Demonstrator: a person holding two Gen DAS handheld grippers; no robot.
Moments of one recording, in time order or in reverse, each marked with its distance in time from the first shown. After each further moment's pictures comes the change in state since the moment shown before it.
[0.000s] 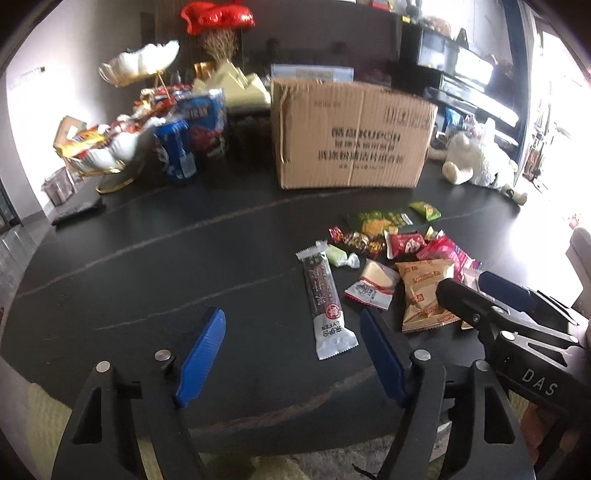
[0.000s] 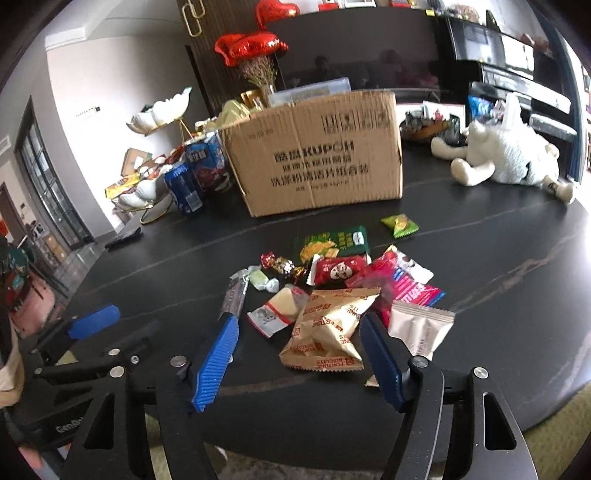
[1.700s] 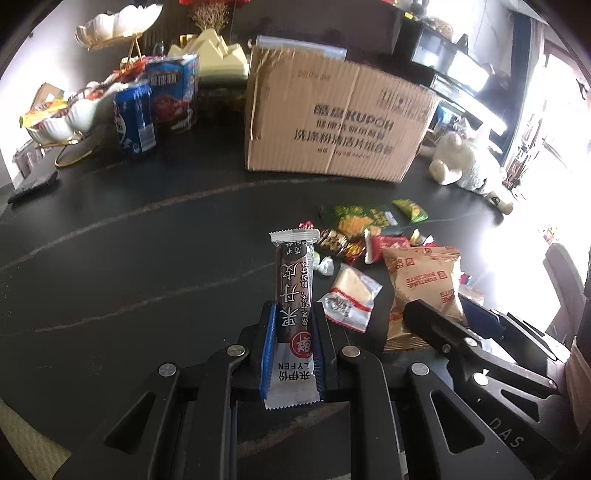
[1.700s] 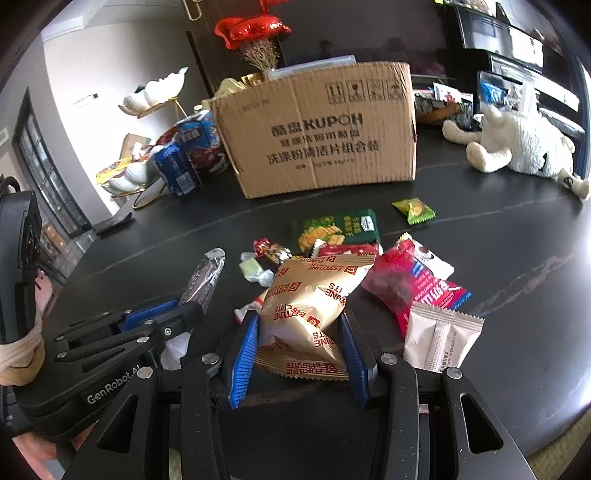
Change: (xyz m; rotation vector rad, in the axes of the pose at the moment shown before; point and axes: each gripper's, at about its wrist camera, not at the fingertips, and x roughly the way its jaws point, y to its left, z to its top) left arm 0.032 -0.001 0.015 -0.061 0.053 -0.141; right arm 0.024 0.002 0.003 -0.034 0.040 0.012
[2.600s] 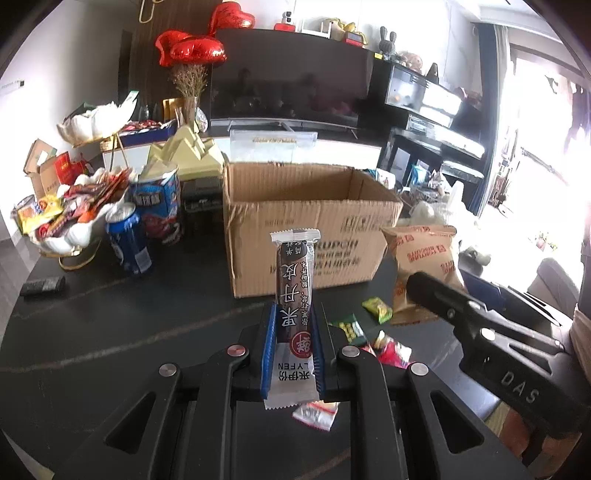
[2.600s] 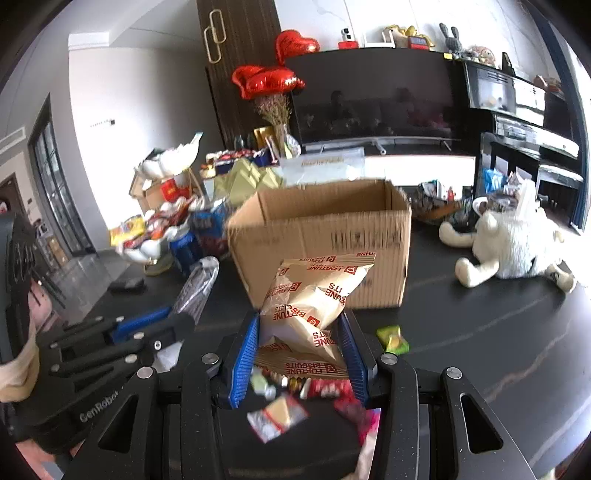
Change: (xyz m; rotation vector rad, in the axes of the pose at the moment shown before) left arm -0.053 -0.025 0.090 0.097 -0.195 -0.009; right arm -0.052 0.000 0.108 -0.052 -0.205 -0.010
